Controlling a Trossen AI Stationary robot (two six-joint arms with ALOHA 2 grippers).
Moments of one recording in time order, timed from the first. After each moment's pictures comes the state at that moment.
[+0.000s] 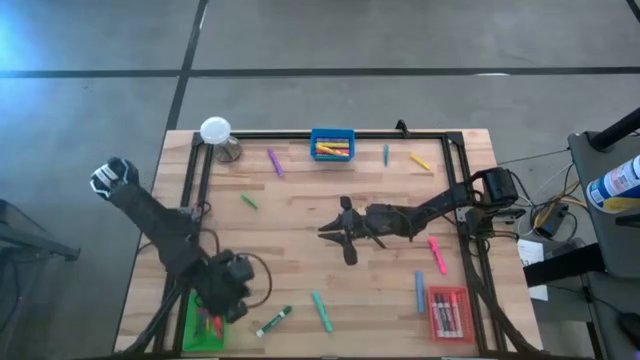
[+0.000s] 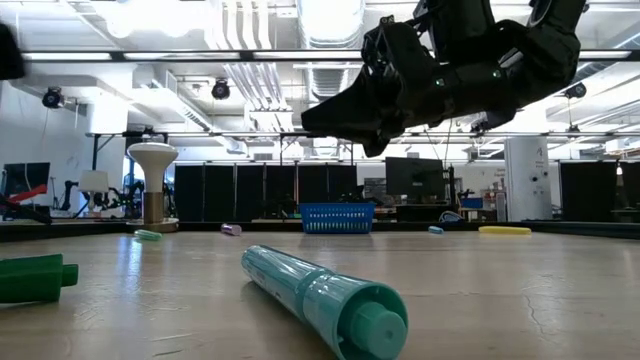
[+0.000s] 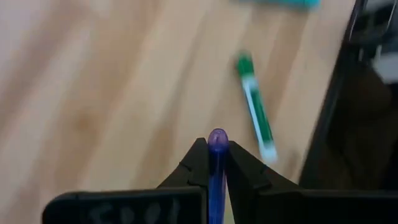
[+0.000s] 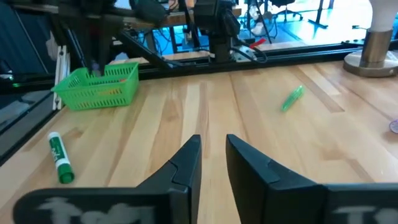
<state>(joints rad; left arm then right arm) -0.80 1.30 0.94 -0.71 -0.21 -1.22 0.09 1.81 0.70 0.92 0.03 0.16</state>
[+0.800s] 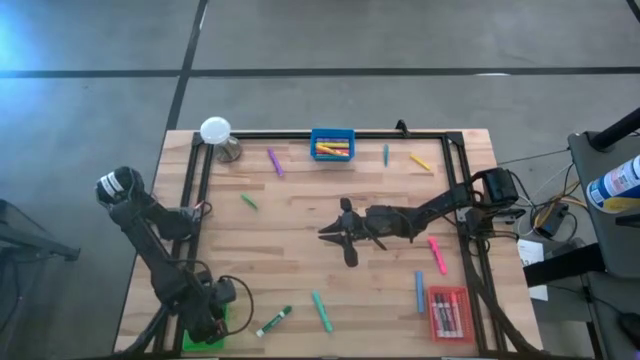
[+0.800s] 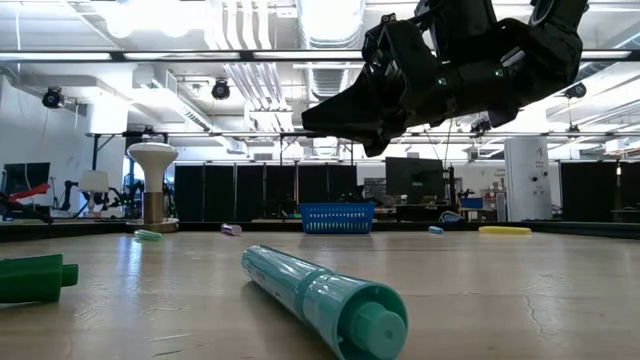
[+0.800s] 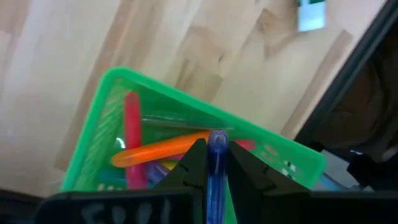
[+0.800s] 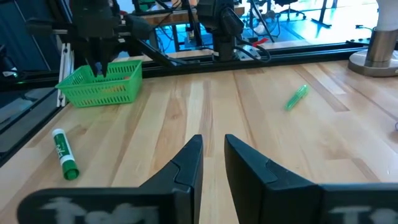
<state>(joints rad) -0.99 1.42 0.94 -0.76 0.03 -1.52 0.10 1.81 0.70 0.92 0.03 0.15</state>
